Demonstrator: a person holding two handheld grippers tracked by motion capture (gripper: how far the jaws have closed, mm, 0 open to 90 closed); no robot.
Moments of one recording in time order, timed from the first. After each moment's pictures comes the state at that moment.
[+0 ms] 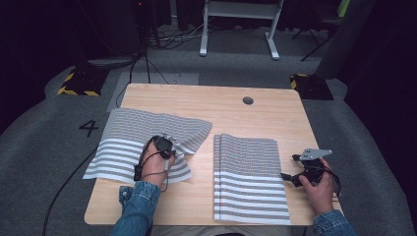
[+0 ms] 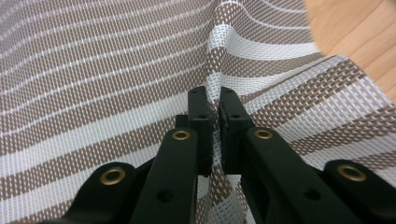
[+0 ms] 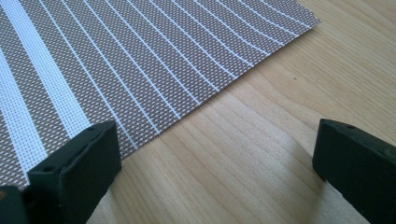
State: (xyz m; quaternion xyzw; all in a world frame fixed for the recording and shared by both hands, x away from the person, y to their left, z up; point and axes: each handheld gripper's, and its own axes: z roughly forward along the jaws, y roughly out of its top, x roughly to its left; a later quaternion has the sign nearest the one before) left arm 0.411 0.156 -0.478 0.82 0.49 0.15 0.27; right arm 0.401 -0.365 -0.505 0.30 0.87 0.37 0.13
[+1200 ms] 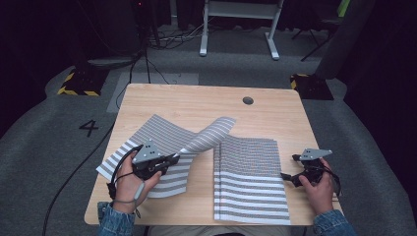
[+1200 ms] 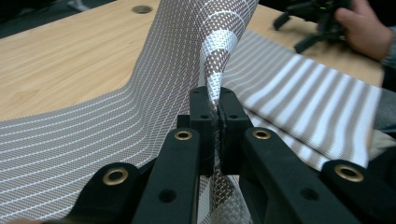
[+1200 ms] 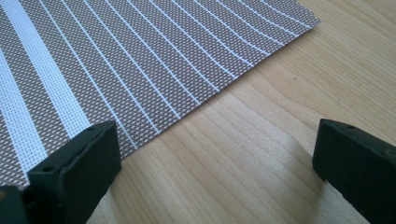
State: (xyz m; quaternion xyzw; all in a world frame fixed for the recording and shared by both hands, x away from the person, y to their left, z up) left arm 0.314 0.177 -0.398 0.81 0.30 0.13 0.48; right arm 0.401 -0.365 -0.505 0.30 0.87 0.37 0.13
